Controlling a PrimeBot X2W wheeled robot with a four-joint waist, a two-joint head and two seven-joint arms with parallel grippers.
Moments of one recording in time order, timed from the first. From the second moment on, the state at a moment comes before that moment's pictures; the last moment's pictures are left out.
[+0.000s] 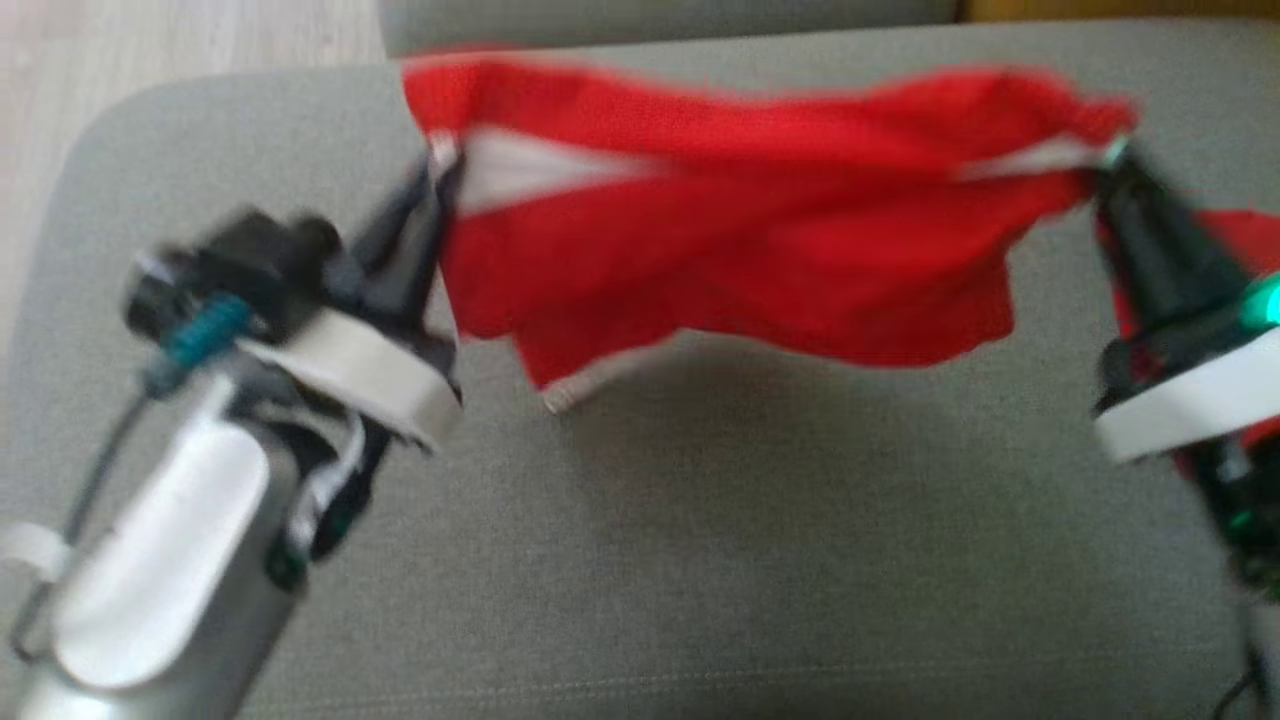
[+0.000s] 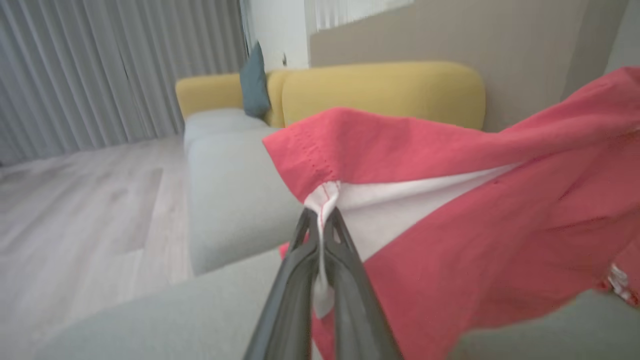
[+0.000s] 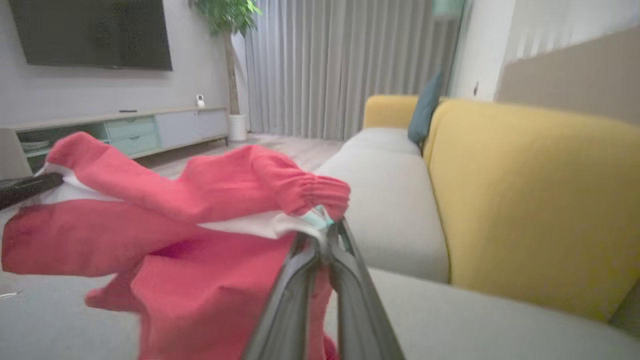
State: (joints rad) left arm -0.43 0.39 -0.53 -0.10 -0.43 0.15 0.07; right arm -0.22 -0.31 0.10 -0.30 0.38 0.13 0.31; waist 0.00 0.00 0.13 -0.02
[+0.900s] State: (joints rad) left arm -0.78 0.32 -0.51 0.07 -0.49 0.06 0.10; right arm -0.50 -0.33 0.04 -0.16 0.51 0.13 0.47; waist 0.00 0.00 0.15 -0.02
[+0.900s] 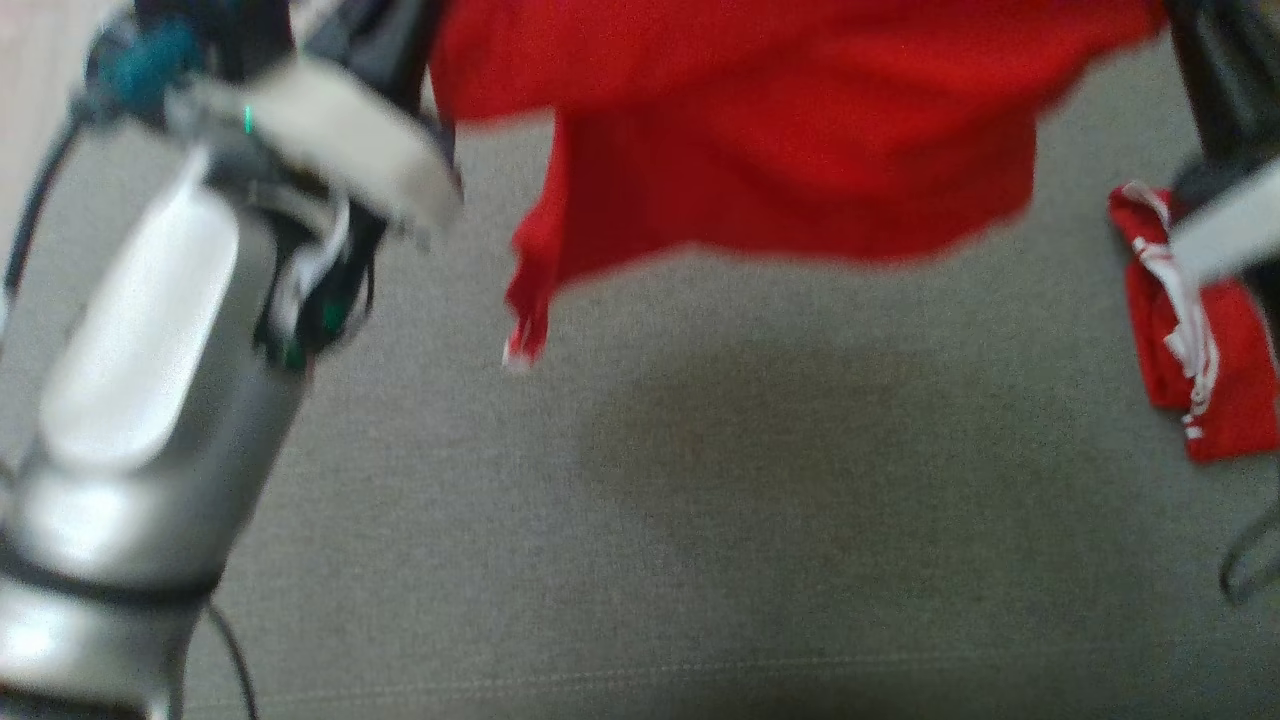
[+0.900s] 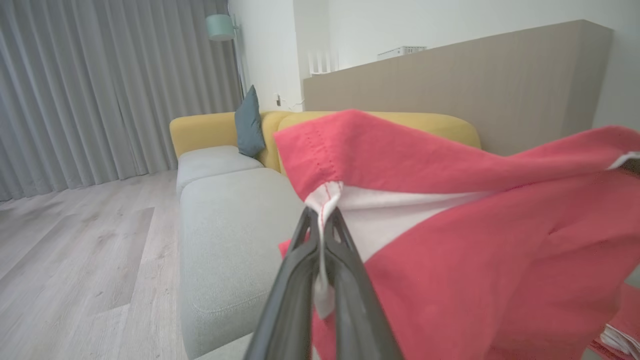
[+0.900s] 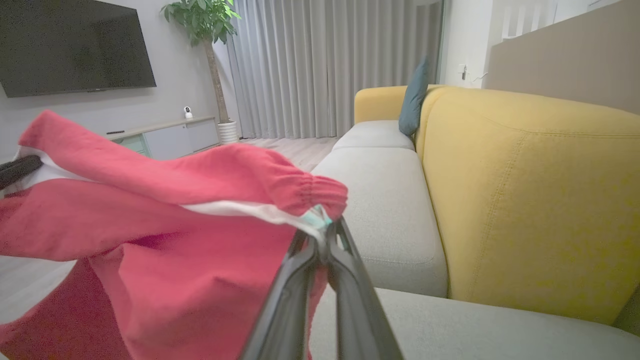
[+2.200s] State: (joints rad) left arm -0.26 0.14 -0.24 0.23 -0.18 -0.09 -0.25; right arm -0.26 -0.28 0.44 0.37 0.55 0.13 -0.25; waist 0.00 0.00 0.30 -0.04
